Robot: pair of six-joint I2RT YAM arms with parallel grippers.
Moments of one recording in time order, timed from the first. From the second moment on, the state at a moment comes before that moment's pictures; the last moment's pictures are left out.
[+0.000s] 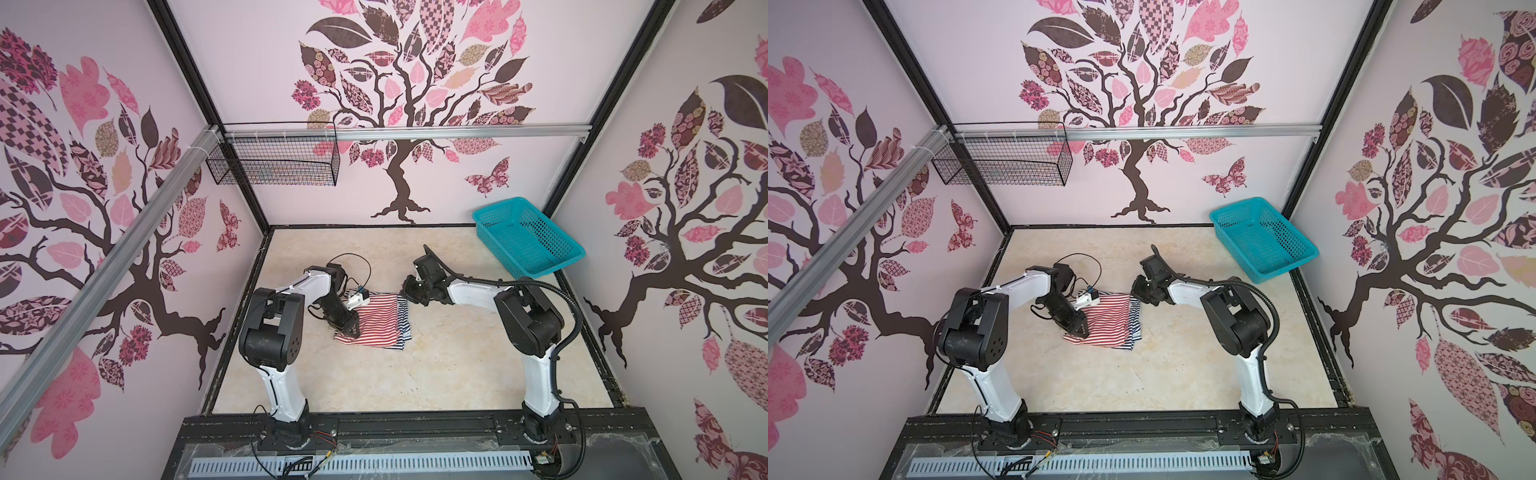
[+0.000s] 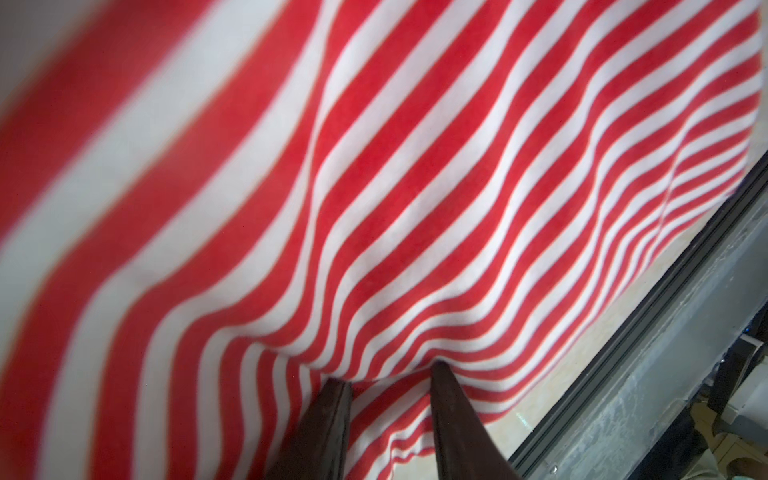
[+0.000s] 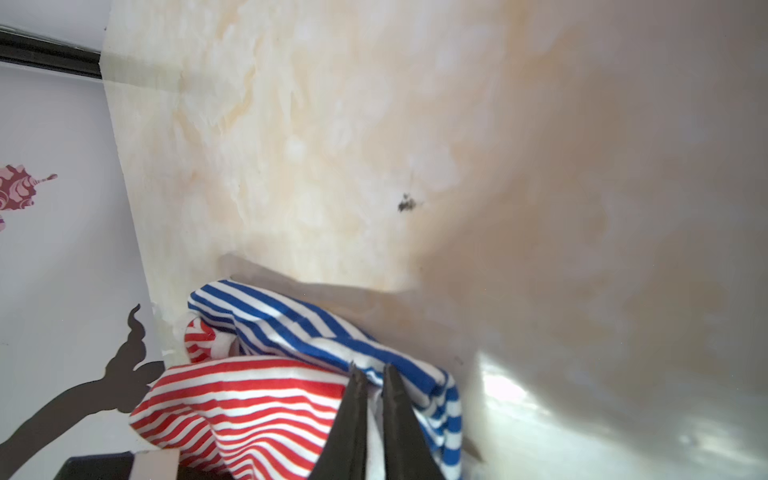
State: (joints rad) left arm -0.20 1.85 1.18 -1.04 0.41 0.51; right arm 0.60 2.04 1.30 -0.10 -0.25 0.97
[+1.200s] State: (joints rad) left arm -0.13 2.16 1.66 -0.95 0.32 0.35; right arm 0.74 1.82 0.93 0.05 -0.24 0.99
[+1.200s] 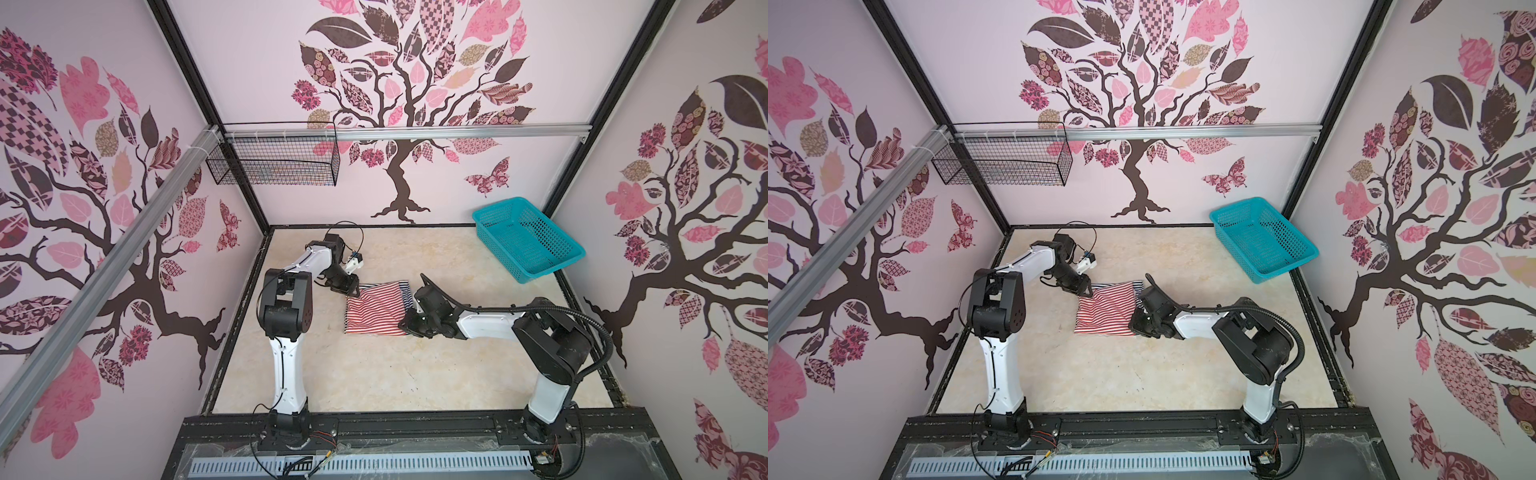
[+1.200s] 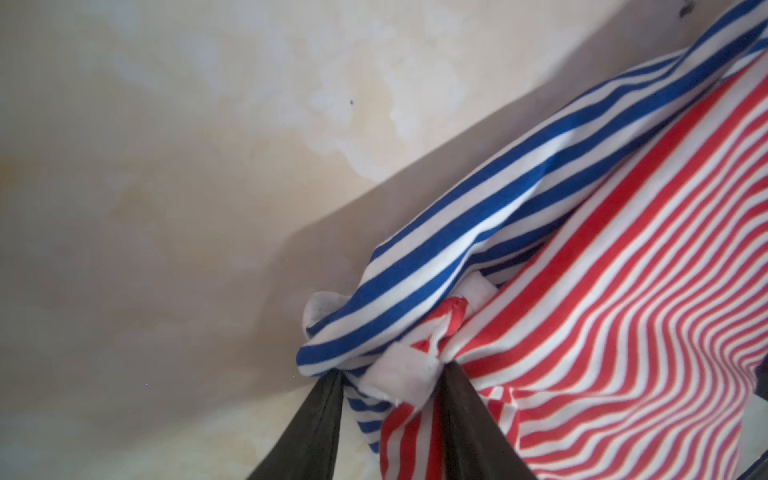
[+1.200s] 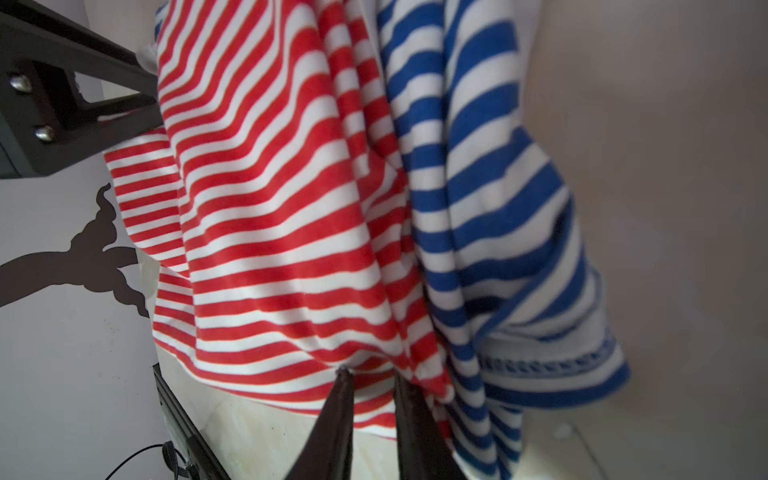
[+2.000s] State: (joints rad) left arm 0.07 1.44 1.21 -0.53 0.37 0.12; right arm 0.50 1.19 0.89 -0.27 -0.04 0.65
